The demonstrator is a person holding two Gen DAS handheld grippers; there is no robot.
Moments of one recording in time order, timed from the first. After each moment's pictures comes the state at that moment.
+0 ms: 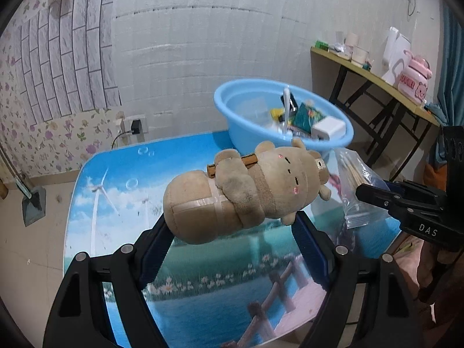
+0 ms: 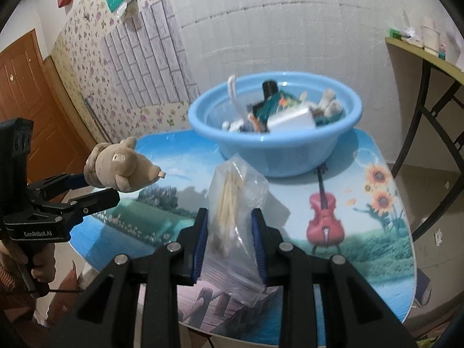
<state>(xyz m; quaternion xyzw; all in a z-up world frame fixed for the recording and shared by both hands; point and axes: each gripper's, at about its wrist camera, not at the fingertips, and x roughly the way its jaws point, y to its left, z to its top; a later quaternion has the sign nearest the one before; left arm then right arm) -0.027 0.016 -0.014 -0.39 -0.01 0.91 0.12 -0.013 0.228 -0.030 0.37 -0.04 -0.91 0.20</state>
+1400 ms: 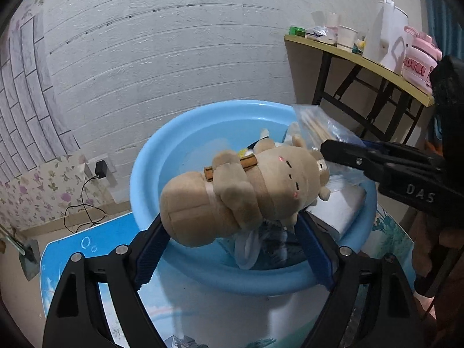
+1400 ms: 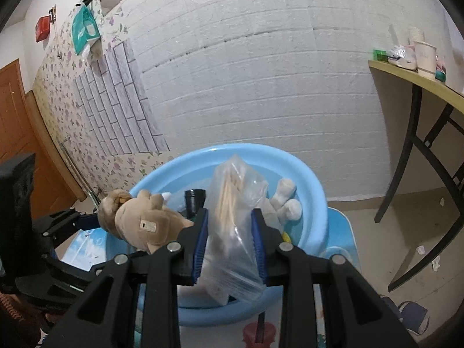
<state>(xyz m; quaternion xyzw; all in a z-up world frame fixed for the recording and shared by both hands) -0.169 0.113 -0.020 -0.38 0.06 0.91 0.17 -0.157 0.277 -0.013 0.32 -0.07 -0.93 0.15</state>
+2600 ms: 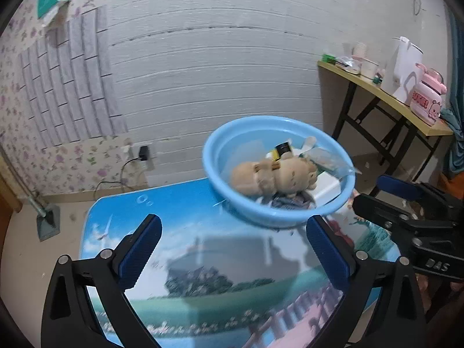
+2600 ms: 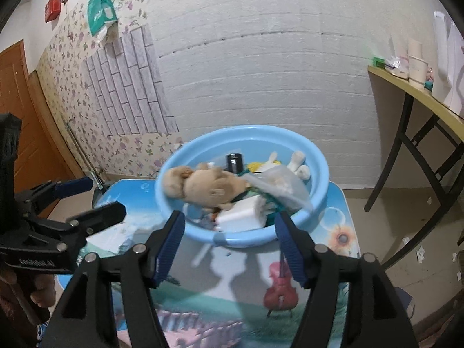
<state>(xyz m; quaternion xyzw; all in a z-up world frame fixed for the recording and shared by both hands) -0.067 0.059 0.040 -0.37 0.01 0.93 0.07 -0.056 0.239 0.029 0.34 -0.04 -0.93 0.16</state>
